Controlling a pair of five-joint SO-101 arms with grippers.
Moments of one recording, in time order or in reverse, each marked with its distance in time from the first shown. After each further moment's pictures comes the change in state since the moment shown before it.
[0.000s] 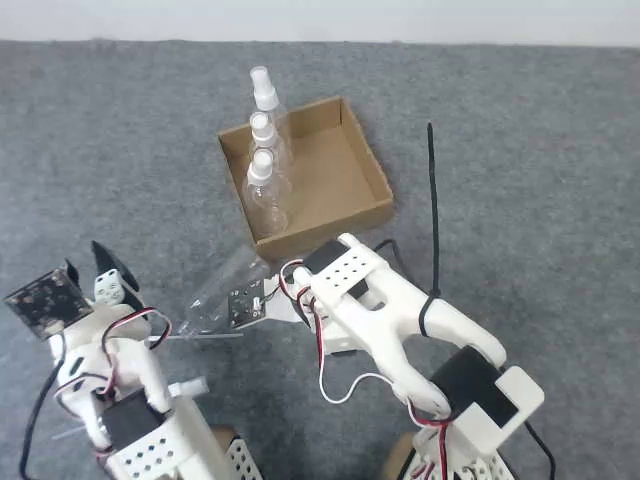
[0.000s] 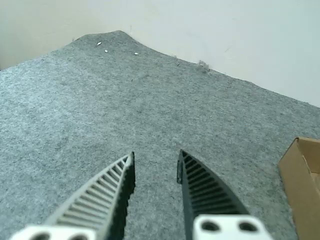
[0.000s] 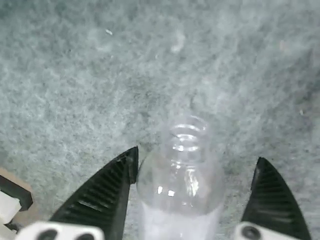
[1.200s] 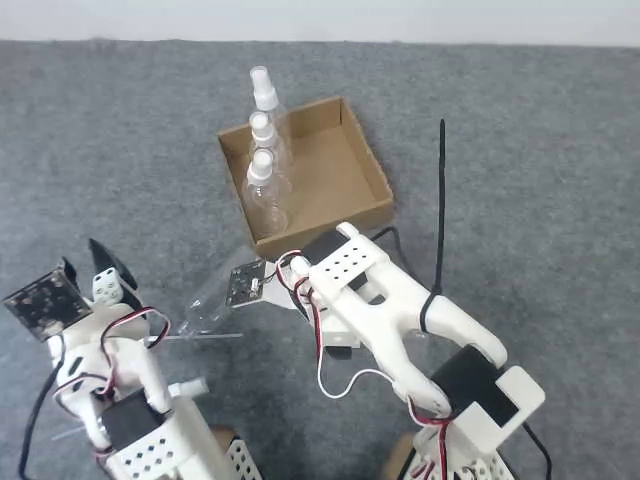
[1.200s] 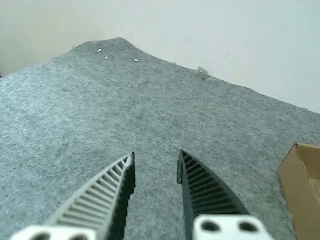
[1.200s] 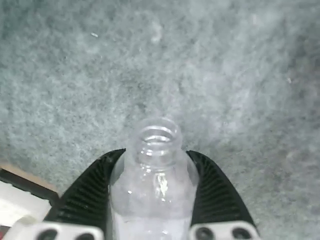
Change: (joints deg) left arm 0.0 0.0 0.0 -1.4 0.0; right arm 0.6 0.0 -4.7 6.2 -9.1
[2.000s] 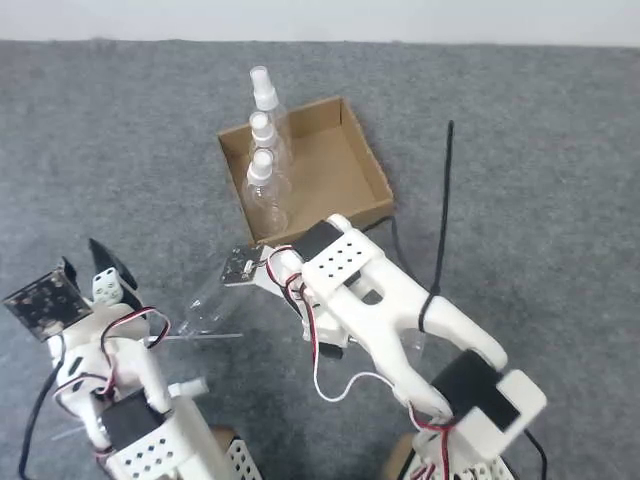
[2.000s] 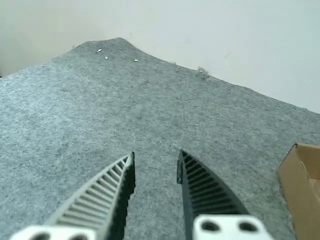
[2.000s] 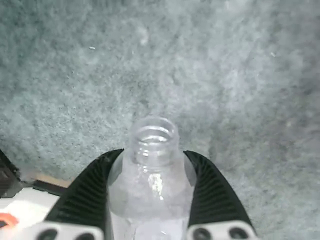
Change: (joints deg) left arm 0.0 0.0 0.0 0.0 0.0; right arm -1.7 -1.3 -5.8 7.2 -12.2
